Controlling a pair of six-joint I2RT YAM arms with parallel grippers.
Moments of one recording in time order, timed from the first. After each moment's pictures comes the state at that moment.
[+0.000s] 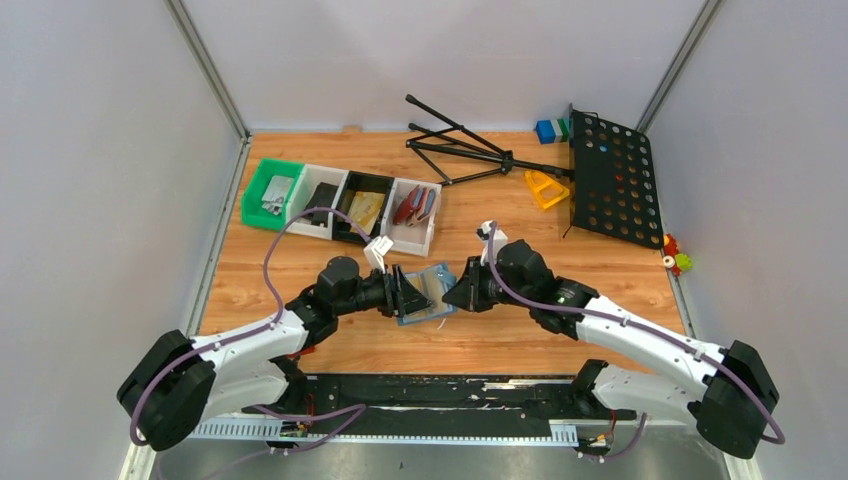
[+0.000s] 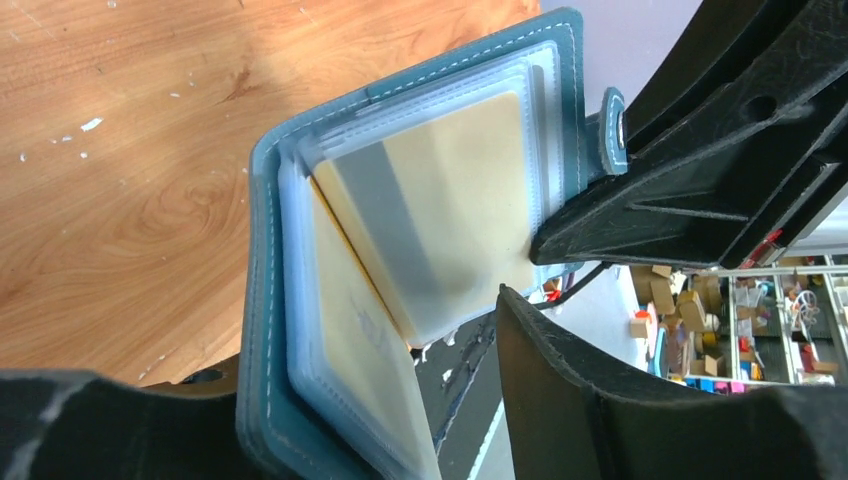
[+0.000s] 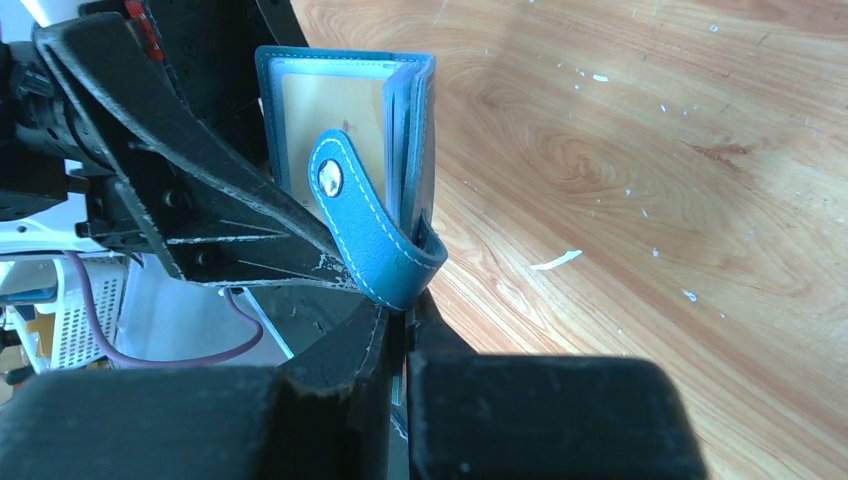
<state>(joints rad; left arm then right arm) -0.73 1.08 0.34 0.41 0.44 -0.84 0.86 1.06 0.66 -0.14 -0.20 0.71</state>
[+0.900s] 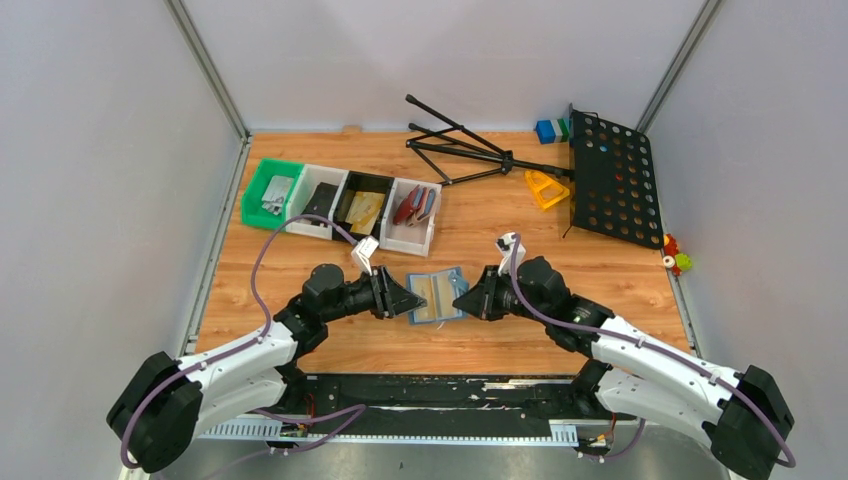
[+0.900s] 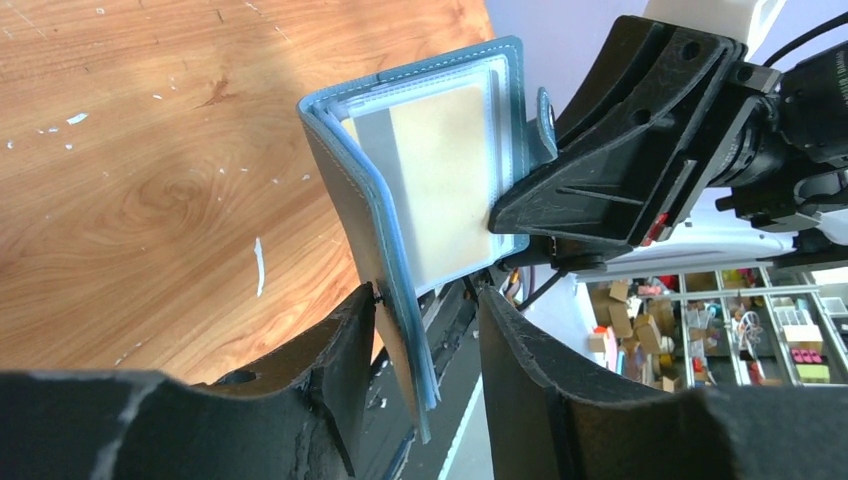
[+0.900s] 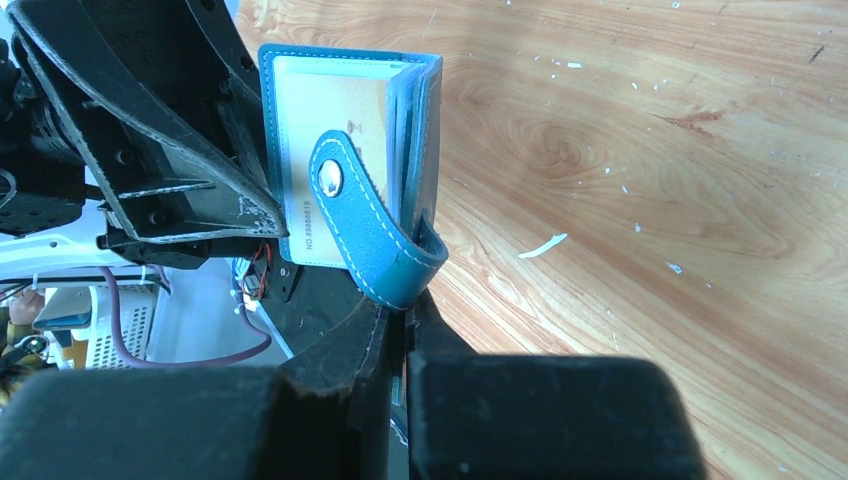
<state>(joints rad) -0.69 0.94 0.26 0.46 0.45 -0.93 0.84 0.88 0.49 -0.04 -0.17 0.79</state>
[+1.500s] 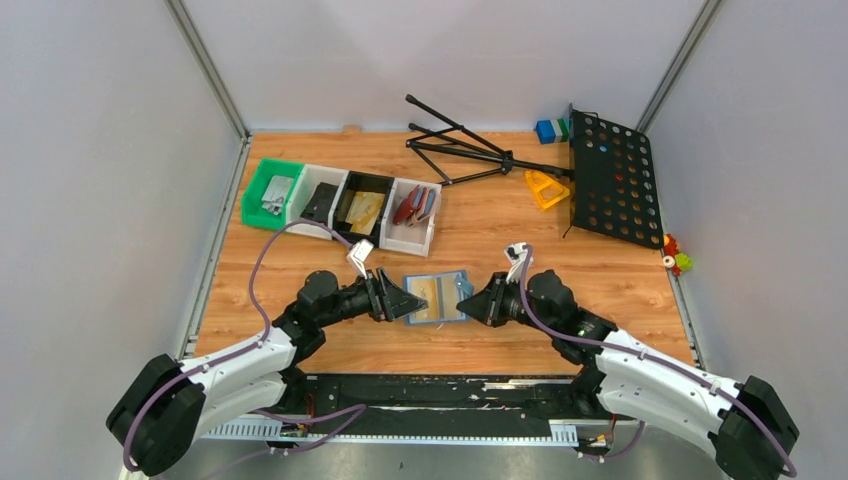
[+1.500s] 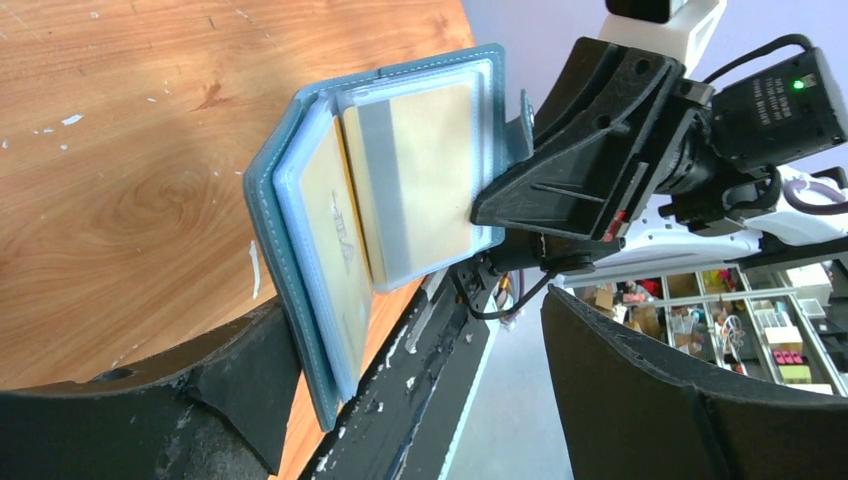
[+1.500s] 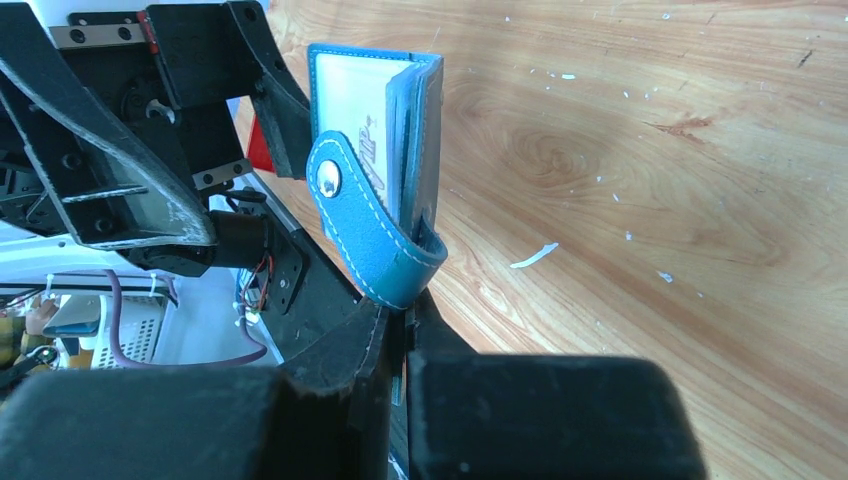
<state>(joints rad) -0.67 0.93 0.19 0.57 0.47 -0.96 0.83 0.81 0.35 0.10 -0.17 0.81</state>
